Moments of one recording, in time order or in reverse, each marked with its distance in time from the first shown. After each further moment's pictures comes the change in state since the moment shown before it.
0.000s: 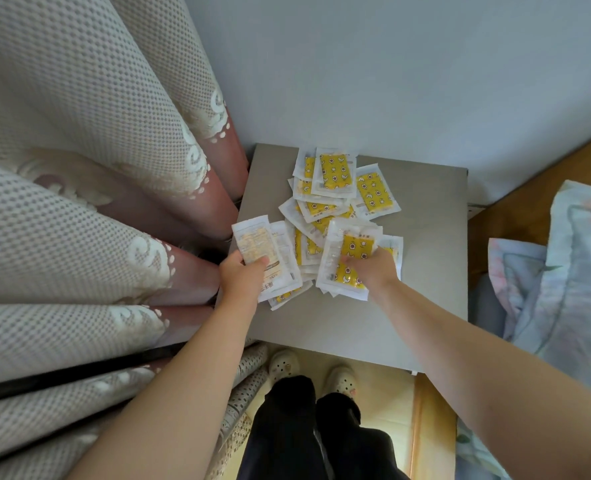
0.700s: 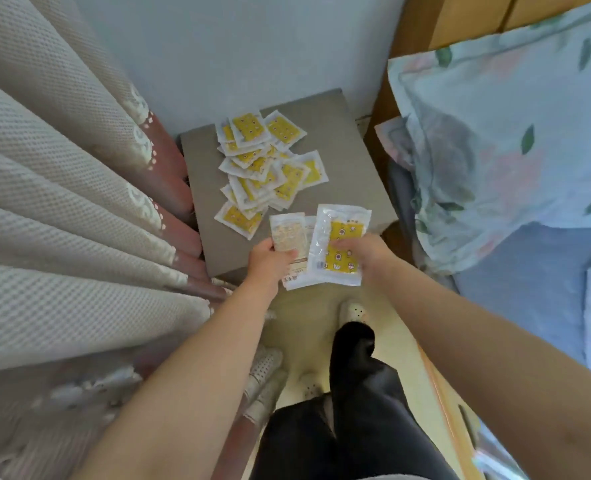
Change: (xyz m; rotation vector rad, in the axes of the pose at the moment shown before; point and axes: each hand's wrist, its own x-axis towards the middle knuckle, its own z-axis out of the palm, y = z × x) left_hand -0.152 -0.052 -0.053 0.317 -0.576 0.001; right_hand -0.222 0.110 -0.031 0.571 0.060 0.183
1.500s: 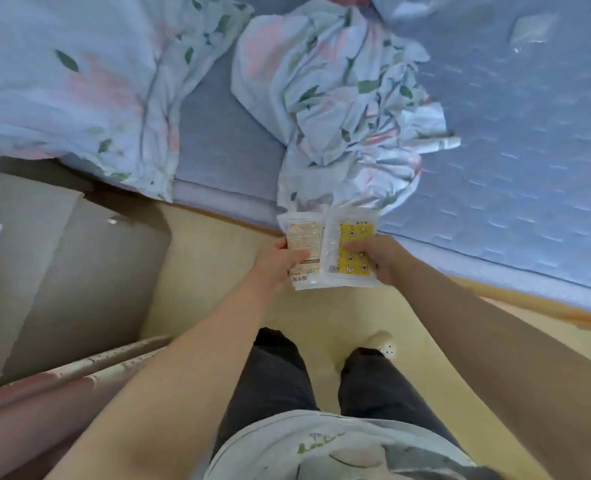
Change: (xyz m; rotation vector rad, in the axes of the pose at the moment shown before) left_hand -0.340 -0.289 0.235 0.698 -0.922 -0.152; right_hand -0.338 0.406 -0.323 0.819 0.534 0.012
